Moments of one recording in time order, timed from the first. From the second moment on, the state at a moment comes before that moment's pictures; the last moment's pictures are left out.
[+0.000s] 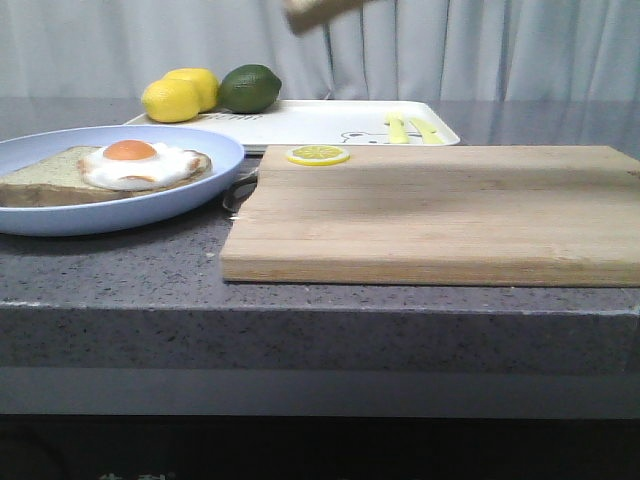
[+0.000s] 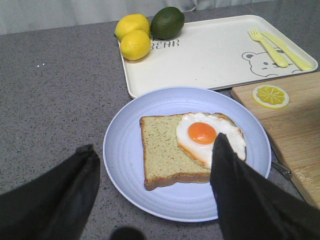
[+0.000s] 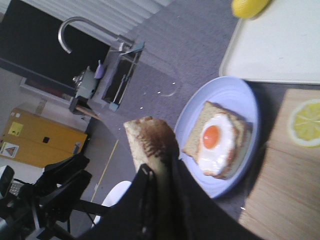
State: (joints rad) left arm -0.32 0.67 -0.75 0.10 0.54 -0.07; right arm -0.01 1.46 -1.15 1.49 1.11 -0.71
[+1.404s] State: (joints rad) left arm -0.32 0.67 -0.75 0.10 0.54 -0.07; right arm 0.55 1.87 -1.34 1.79 0.51 -0.53
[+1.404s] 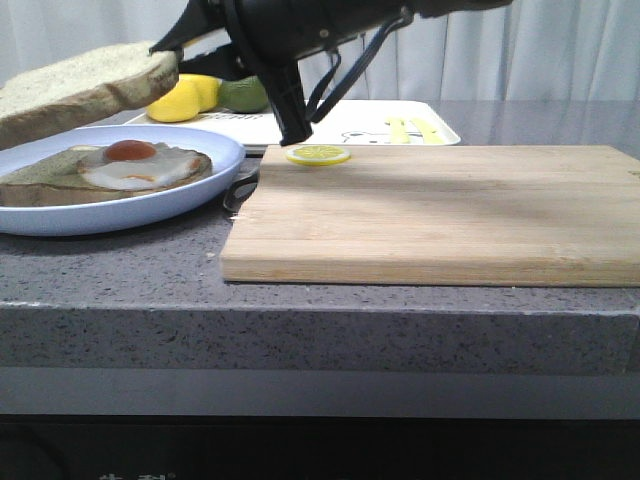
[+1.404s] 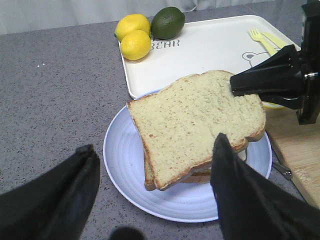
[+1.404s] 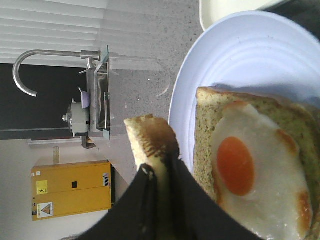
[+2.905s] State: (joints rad) left arm -0.32 0.67 -0.75 0.10 0.54 -0.07; right arm 0.55 1.93 -1.34 1.80 0.46 -0.41
